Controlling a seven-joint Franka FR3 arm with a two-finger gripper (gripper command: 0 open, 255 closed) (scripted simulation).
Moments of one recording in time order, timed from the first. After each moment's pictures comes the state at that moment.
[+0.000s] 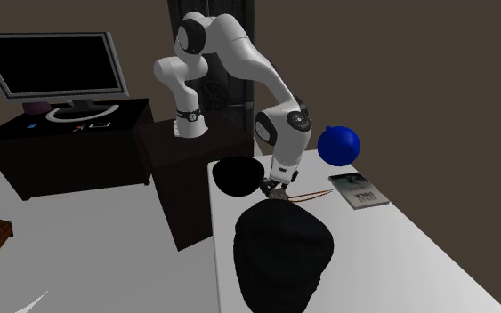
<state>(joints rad) 0.12 0.84 0.04 -1.55 0.08 2.11 0.17</state>
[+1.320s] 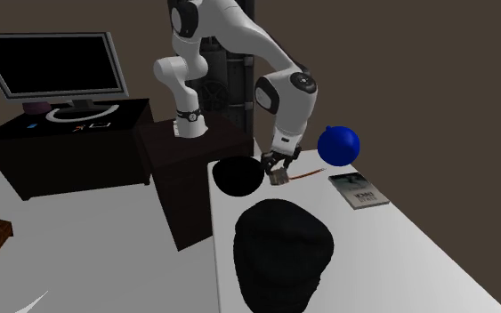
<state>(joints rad) 0.12 0.66 0.04 -1.58 0.08 1.96 0.19</state>
